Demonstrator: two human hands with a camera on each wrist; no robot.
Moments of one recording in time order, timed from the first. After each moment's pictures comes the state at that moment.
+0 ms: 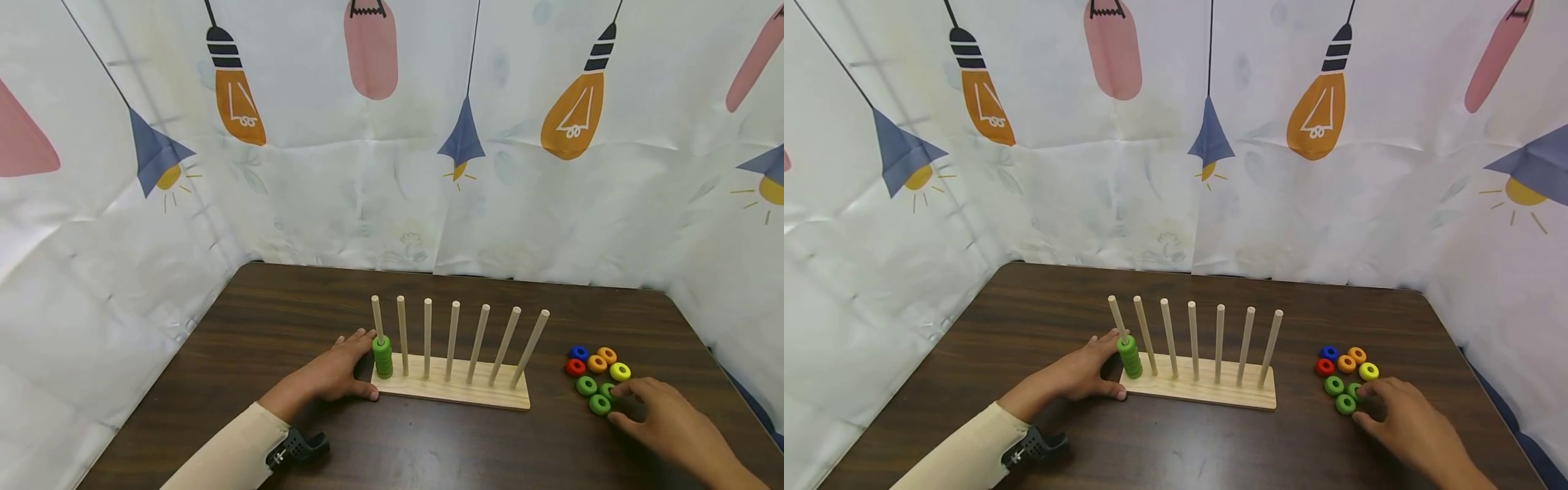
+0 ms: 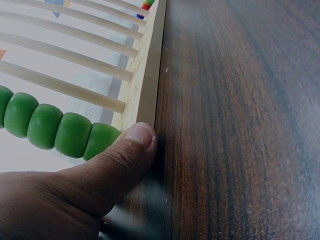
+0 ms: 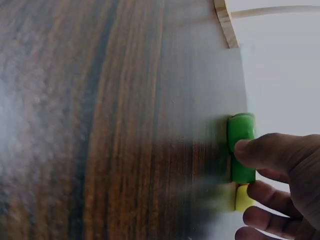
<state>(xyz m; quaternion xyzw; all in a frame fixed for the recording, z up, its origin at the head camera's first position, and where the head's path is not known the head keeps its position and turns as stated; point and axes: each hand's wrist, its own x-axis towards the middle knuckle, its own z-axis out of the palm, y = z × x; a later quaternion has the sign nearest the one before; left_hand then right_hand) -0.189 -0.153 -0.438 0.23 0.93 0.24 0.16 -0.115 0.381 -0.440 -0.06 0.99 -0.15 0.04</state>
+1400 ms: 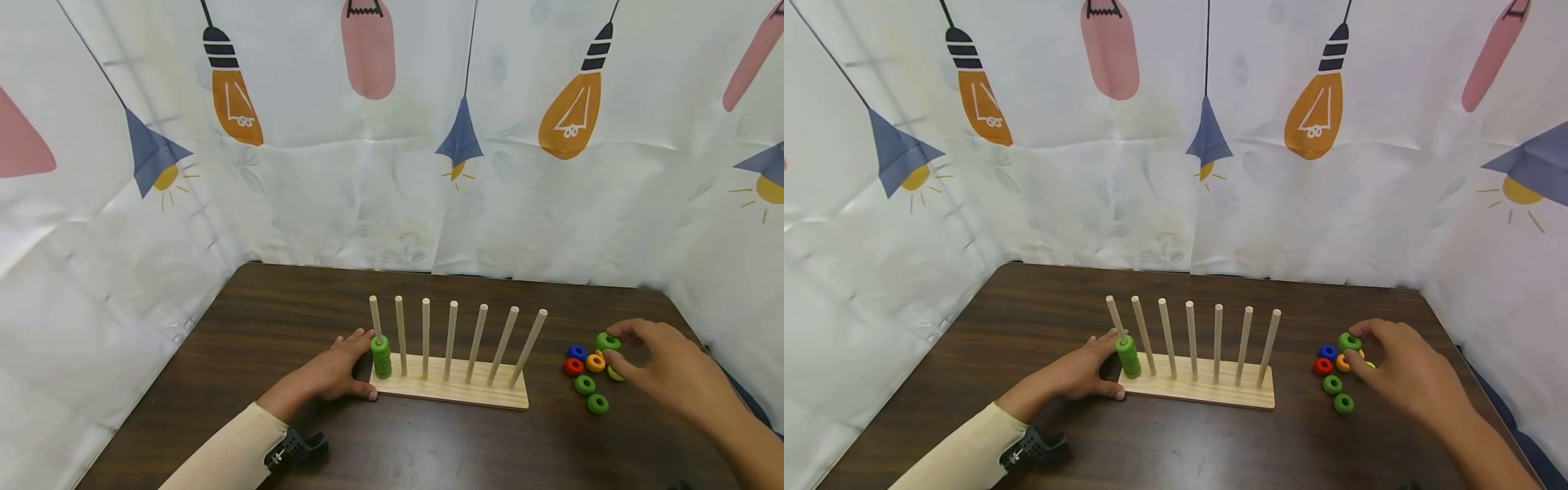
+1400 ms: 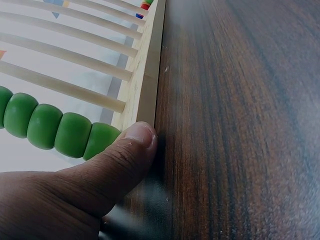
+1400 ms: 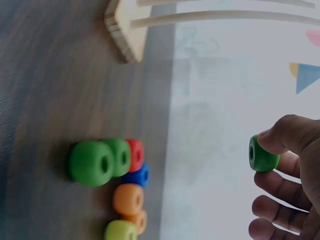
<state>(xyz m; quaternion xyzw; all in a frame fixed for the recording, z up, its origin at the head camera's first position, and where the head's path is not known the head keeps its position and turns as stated) -0.189 -0.151 -0.436 0.22 0.93 0.24 0.16 -0.137 0.353 -0.362 -0.09 0.98 -0.17 -0.06</state>
